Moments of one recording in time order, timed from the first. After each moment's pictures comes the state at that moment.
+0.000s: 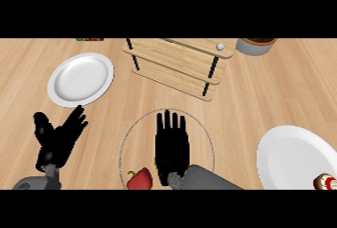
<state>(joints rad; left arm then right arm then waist) -0.05 0.26 -0.01 -1.36 0.21 0.06 0.28 -0.57 -0.01 0.95 -1.29 0.80 0.02 1.09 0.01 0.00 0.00</state>
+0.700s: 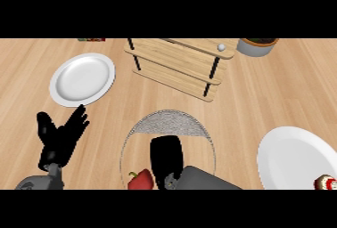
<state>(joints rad) -0.05 0.23 0.01 -1.35 0.18 0.05 0.27 -0.61 0.00 1.05 -1.18 0.63 0.04 1.00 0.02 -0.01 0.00</state>
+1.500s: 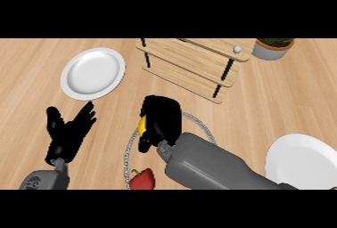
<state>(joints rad) -0.09 0.21 -0.02 -1.34 0.17 0.02 0.30 -0.84 -0.01 0.87 -1.19 0.56 -0.32 1.09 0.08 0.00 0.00</state>
